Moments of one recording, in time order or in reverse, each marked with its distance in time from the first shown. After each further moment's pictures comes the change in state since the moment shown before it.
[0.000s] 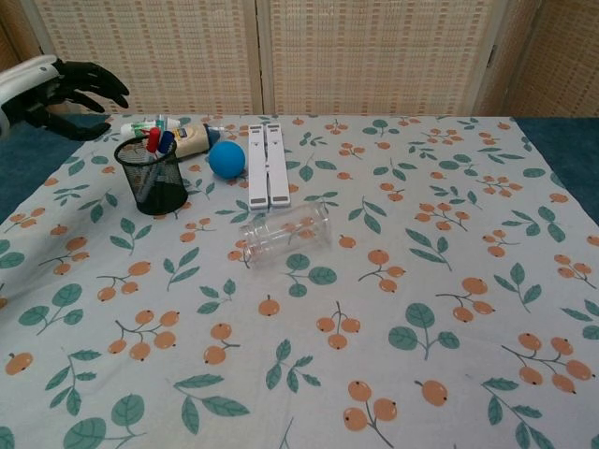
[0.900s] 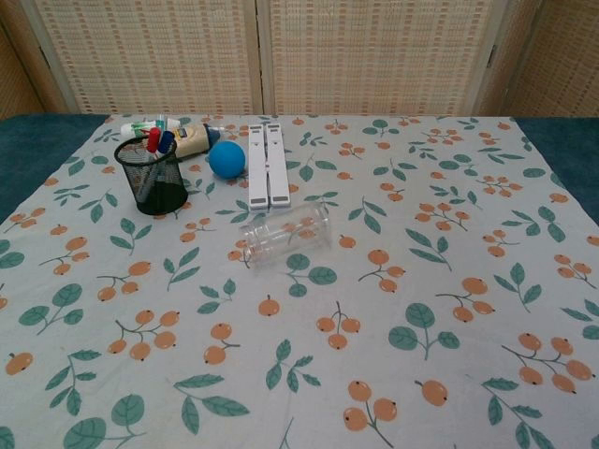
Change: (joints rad) left arm 0.435 0.173 0.070 -0.394 -0.301 0.229 0.931; right arm 0.002 -0.002 -0.010 -0.027 -0.019 0.017 -0.047
